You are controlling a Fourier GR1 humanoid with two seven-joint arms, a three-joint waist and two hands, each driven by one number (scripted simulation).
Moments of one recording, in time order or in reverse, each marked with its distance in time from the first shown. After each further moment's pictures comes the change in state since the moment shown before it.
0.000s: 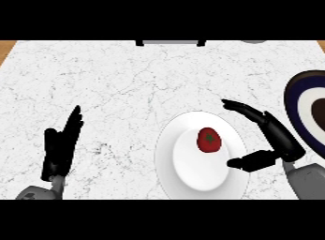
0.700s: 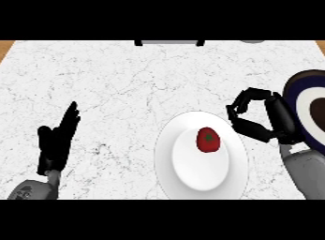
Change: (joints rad) left arm -0.039 0.023 0.028 0.077 0.044 -0.048 -0.082; right arm -0.086 0.059 -0.069 -0.028 -0.038 -0.185 0.189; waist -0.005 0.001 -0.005
